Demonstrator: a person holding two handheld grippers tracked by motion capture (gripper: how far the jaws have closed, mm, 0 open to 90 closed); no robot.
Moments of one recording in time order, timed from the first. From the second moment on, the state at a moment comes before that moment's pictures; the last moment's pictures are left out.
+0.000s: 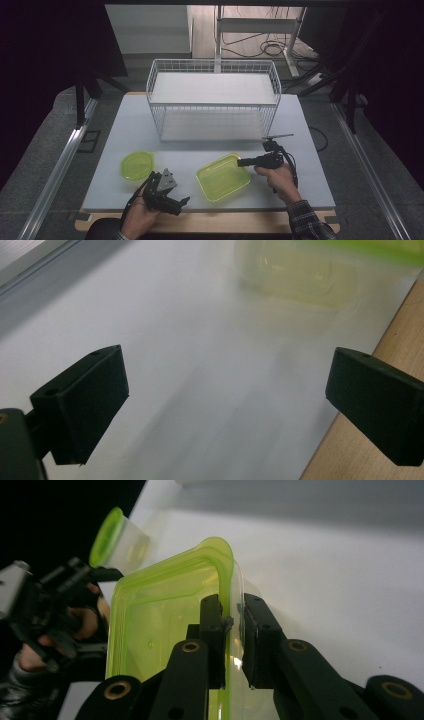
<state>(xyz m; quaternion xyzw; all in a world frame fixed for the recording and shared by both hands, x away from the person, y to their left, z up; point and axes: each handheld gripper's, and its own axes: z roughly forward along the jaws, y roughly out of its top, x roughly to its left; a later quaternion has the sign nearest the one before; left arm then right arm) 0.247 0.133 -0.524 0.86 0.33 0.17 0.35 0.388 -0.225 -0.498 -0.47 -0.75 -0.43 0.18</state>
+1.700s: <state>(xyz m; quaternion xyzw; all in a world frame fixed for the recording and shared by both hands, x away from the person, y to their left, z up) 0.247 0.131 -0.526 0.86 0.33 0.16 0.34 0.407 -0.232 -0.408 -0.47 -0.69 -0.53 0.14</state>
